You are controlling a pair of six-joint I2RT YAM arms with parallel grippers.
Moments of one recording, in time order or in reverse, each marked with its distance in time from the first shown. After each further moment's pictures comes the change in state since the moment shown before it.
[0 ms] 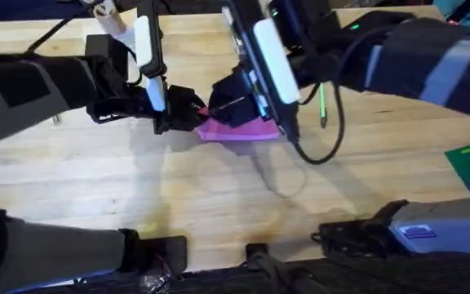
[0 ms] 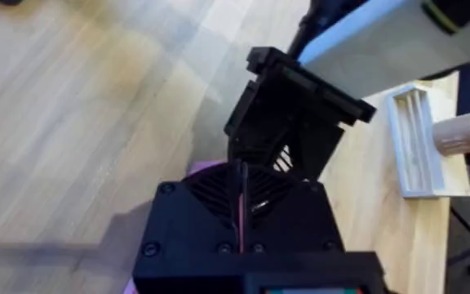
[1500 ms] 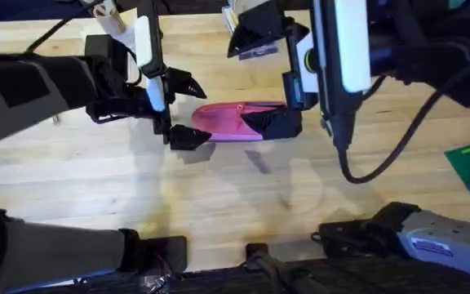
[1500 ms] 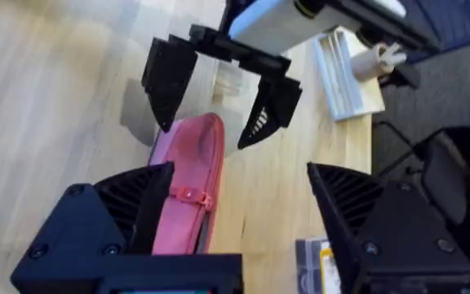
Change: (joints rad) left arm 0.000 0.000 0.000 -0.003 -0.001 0.000; right arm -0.043 -0.314 0.000 -0.122 0.167 0.179
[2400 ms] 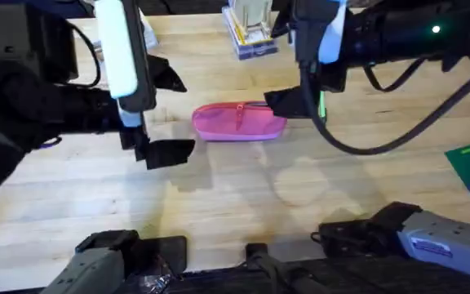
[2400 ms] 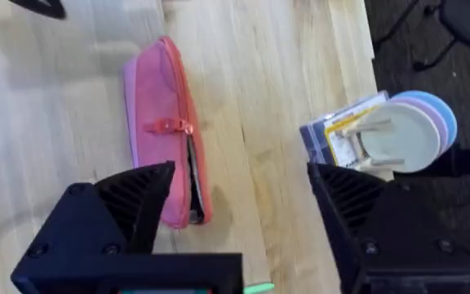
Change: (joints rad) left arm 0.000 -0.533 0.002 -0.302 -0.219 0.004; right arm -0.037 -0.020 0.129 -0.188 0.312 0.306
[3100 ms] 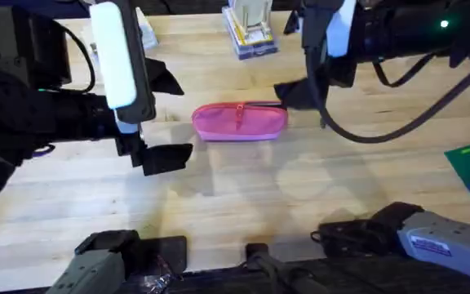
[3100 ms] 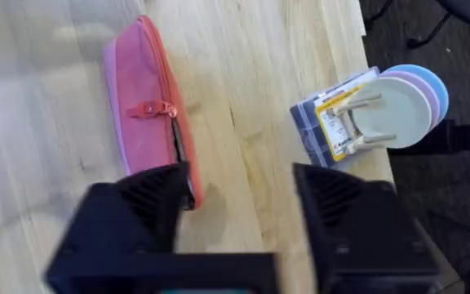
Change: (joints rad) left arm 0.000 -0.058 0.000 -0.046 -0.026 0.000; right arm -0.060 0.000 0.000 -0.010 0.015 -0.011
